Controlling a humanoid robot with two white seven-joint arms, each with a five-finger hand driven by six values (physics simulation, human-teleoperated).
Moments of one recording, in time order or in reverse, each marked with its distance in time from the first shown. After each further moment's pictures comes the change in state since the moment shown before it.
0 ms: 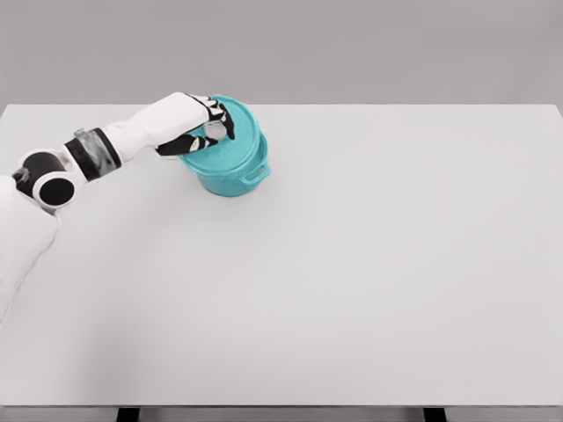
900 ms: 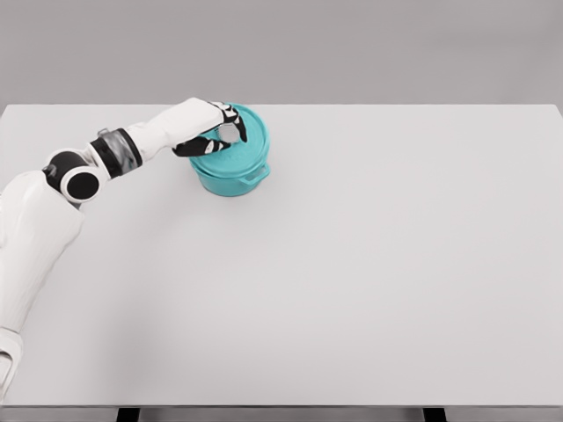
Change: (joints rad) left arm -0.049 -0.087 -0.020 0.156 -0.029 -0.001 0.000; right arm 0.000 0.000 0.000 0.000 0.000 0.000 0.000
